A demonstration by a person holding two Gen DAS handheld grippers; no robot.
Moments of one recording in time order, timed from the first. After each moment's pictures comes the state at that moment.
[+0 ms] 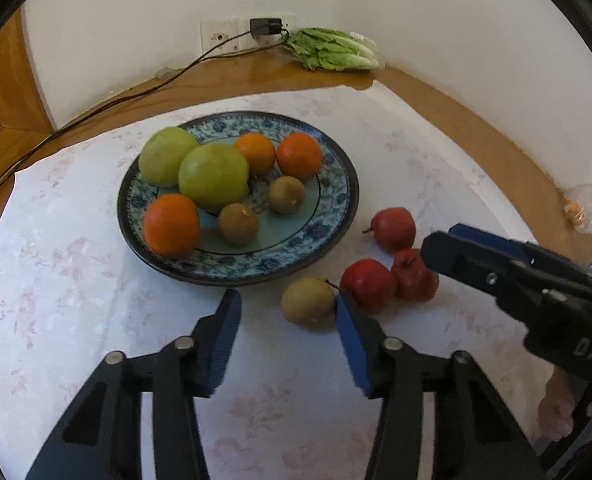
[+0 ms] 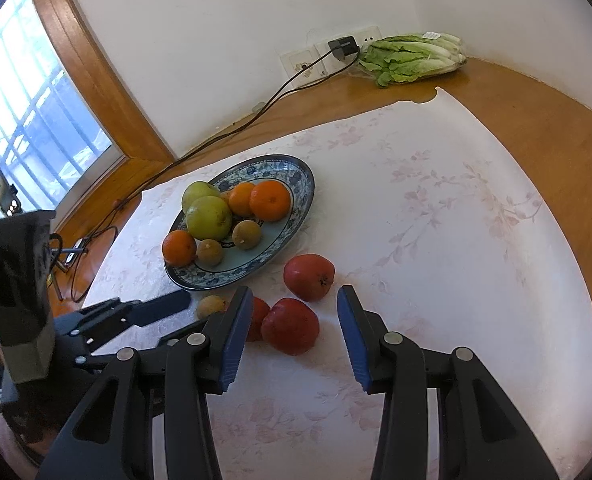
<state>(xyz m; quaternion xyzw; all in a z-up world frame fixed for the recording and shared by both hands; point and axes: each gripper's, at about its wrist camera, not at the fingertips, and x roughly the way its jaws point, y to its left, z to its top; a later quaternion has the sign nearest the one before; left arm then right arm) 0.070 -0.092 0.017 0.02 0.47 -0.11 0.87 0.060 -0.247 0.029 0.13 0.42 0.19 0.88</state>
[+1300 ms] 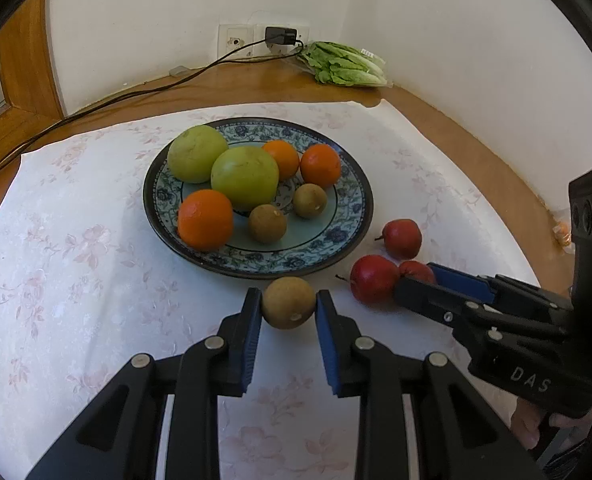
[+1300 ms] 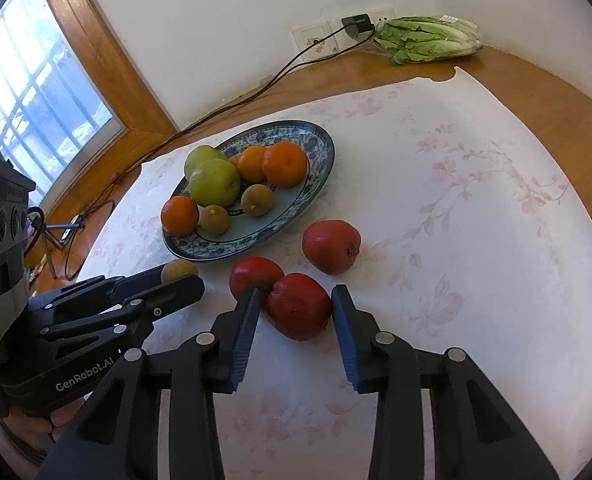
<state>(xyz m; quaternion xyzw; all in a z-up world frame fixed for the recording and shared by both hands) 0.063 -0.065 0.025 -0.02 0.46 -0.12 0.88 0.058 -0.225 0.013 0.11 0.44 0.20 0.87</state>
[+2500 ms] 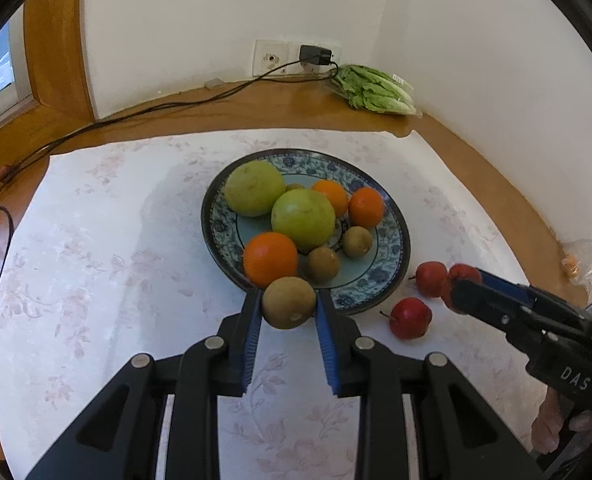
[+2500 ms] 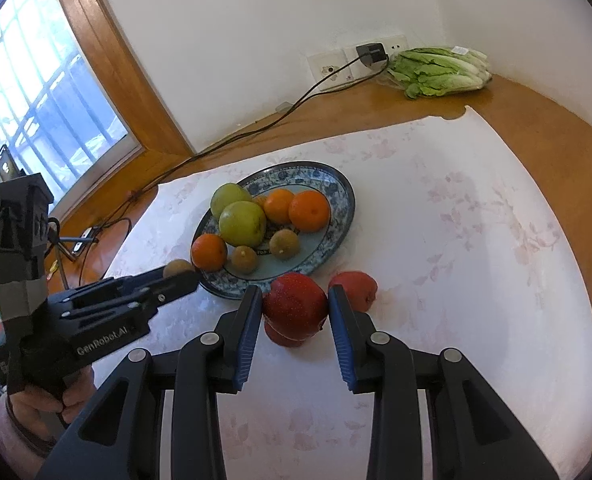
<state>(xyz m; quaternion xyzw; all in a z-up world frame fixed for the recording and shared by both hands) 0.080 -0.035 0.043 -0.04 0.45 -0.08 0.89 0.063 -0.220 0.048 0.10 0.41 0.21 0.88</state>
